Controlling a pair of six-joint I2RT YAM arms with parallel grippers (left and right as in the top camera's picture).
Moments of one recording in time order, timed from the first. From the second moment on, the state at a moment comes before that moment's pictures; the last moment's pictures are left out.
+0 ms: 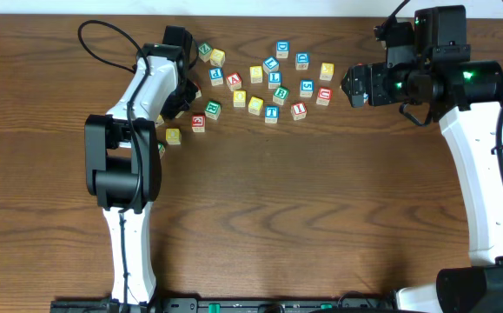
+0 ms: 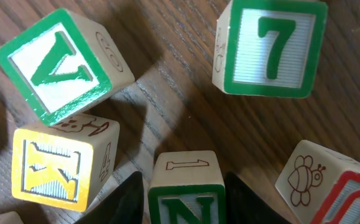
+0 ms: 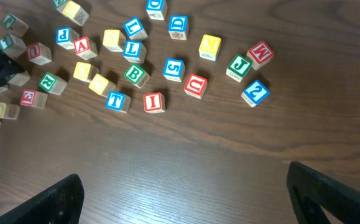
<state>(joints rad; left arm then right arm) -0.13 2.32 1.87 -0.98 -0.18 -0.96 0.10 1.63 1.70 -1.04 -0.21 -0.02</state>
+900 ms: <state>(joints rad) -0.17 2.03 1.88 -1.10 -0.16 -0.52 0.10 1.63 1.70 -1.04 -0.21 -0.02</state>
